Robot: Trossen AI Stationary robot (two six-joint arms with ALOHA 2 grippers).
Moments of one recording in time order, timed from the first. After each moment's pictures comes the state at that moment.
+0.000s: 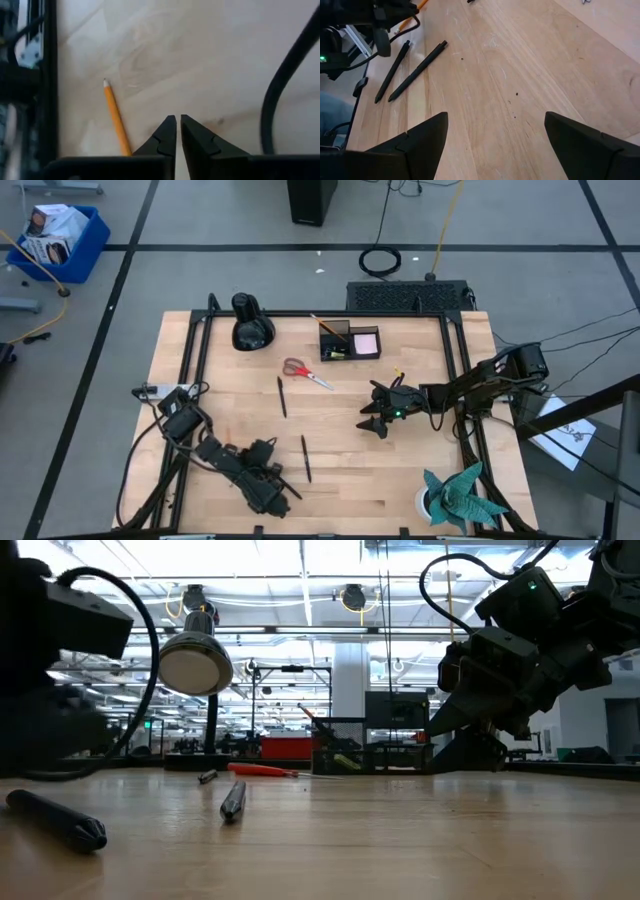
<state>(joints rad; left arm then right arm) -0.70 2.24 1.53 -1.57 -0.25 -1.94 0.06 1.54 0.29 0.71 -0.08 0.69</state>
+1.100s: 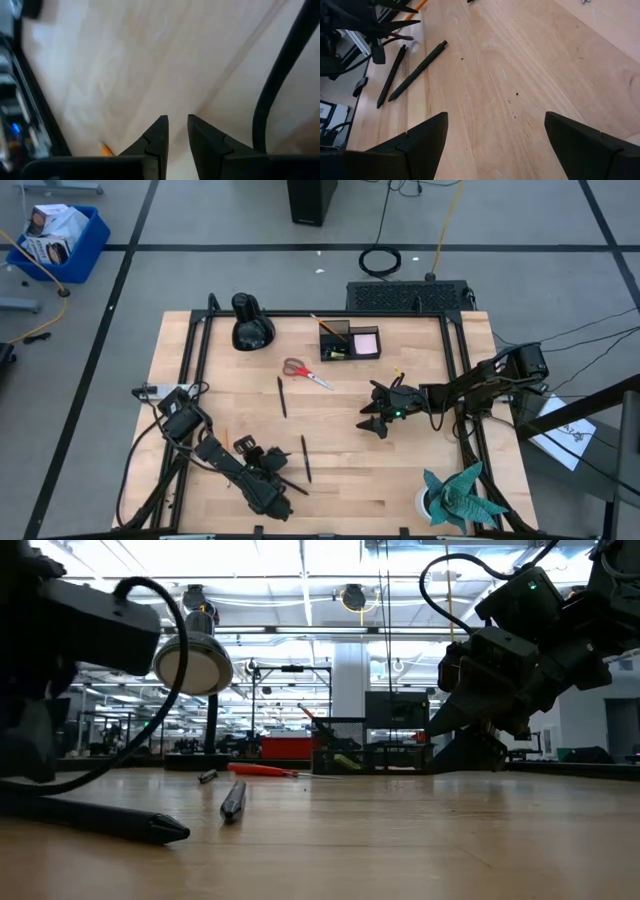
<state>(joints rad) -0.70 2.24 1.55 -1.50 -0.36 -1.36 0.06 1.54 0.29 0.71 -0.08 0.69</state>
